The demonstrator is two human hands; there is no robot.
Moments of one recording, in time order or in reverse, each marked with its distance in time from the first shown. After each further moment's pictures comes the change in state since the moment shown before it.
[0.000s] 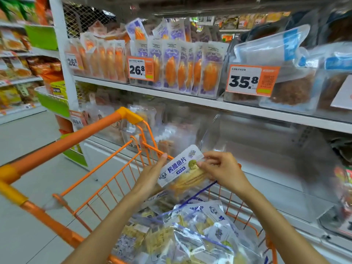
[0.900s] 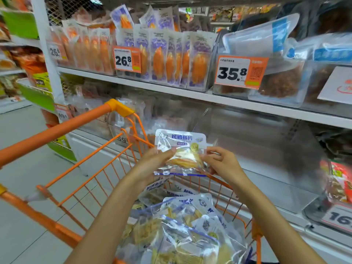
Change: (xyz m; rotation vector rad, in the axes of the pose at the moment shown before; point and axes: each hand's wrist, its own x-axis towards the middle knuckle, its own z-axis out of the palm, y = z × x) left_hand 0.024 0.020 0.022 -0.300 -0.104 -0.074; right_hand -0.005 0.006 -0.021 0.235 0.130 0.275
